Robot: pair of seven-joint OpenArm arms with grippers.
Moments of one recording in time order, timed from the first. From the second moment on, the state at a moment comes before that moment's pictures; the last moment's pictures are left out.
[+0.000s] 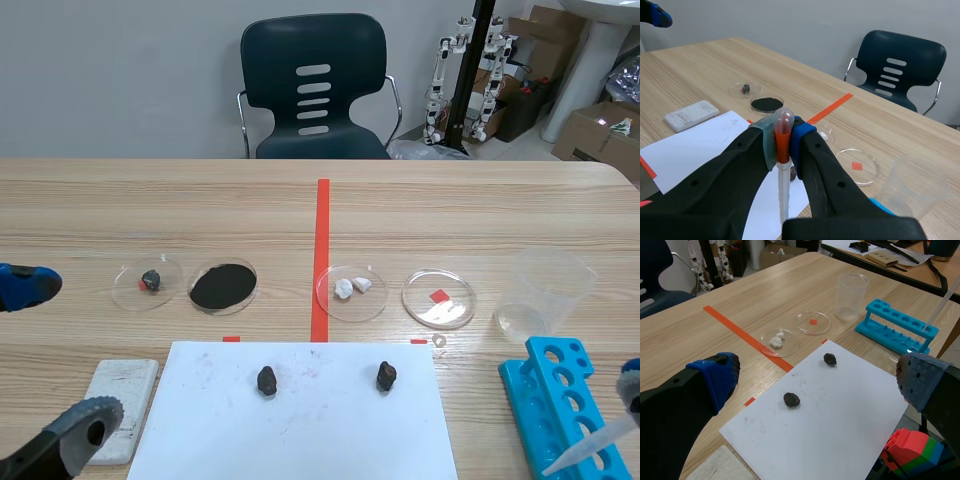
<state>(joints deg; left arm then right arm) 59.3 -38.3 -13.6 116.9 -14.0 -36.9 -30.2 -67.1 24.0 19.6 109.8 -5.9 31.0 58.5</state>
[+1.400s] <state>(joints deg) 59.3 -38.3 -13.6 116.9 -14.0 -36.9 -30.2 -35.7 23.8 12.4 106.4 -5.9 34.3 37.3</state>
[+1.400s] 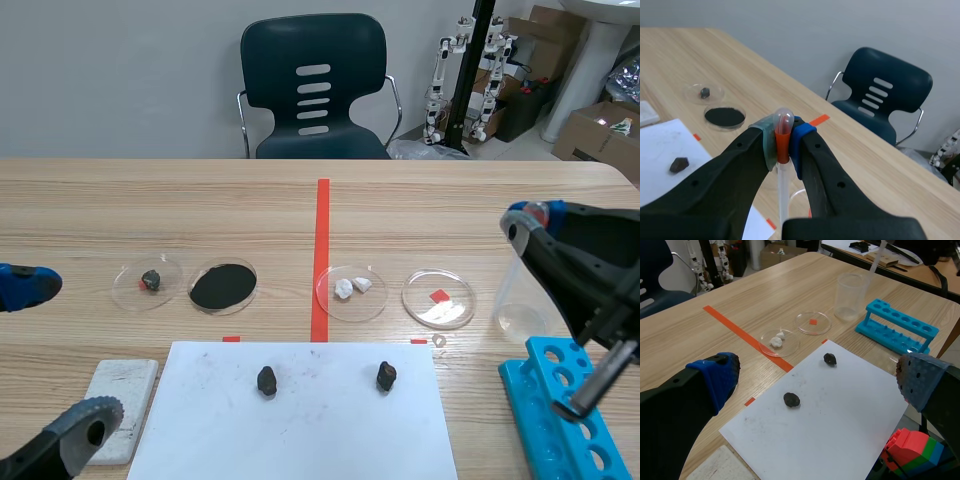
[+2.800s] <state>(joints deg) 59.3 -38.3 -13.6 116.9 -14.0 -36.9 -30.2 -7.7 21.1 -16.2 72.6 12.0 6.9 39.0</state>
